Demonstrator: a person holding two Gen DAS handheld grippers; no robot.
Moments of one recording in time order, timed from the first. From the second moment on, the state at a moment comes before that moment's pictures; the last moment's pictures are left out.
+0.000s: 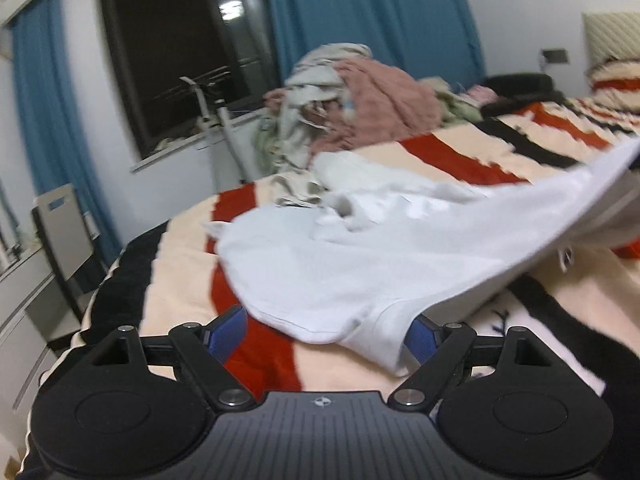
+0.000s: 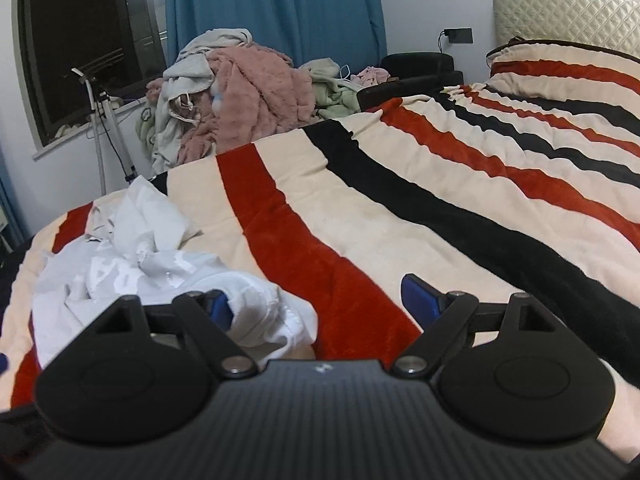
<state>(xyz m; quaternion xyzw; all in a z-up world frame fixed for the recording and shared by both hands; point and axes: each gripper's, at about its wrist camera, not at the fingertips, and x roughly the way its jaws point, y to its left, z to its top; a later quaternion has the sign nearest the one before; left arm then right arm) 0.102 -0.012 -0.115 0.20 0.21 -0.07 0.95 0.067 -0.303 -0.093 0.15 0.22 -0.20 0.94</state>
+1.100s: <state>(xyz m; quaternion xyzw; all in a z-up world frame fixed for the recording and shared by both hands) 0.023 0.062 0.111 -0.06 -0.01 0.09 0.99 0.039 -0.294 0.101 0.10 0.02 -0.14 0.99</state>
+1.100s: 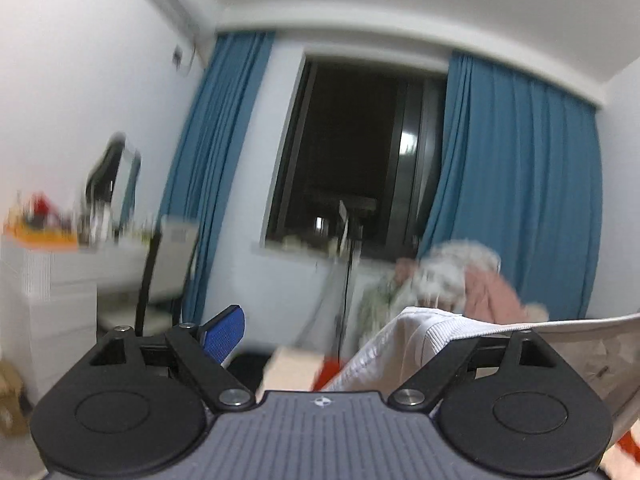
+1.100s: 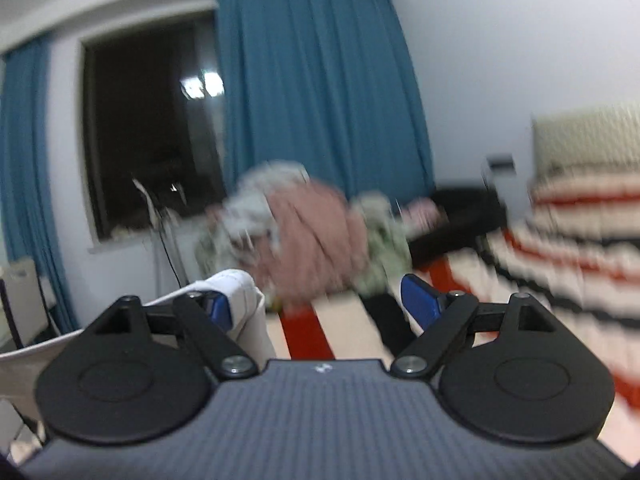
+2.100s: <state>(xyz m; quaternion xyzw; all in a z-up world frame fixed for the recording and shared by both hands) 0.032 0.058 0.266 -0.05 -0.04 0.02 1.00 0.056 -0.325 0.284 0.04 -0.01 -0.01 1.00</state>
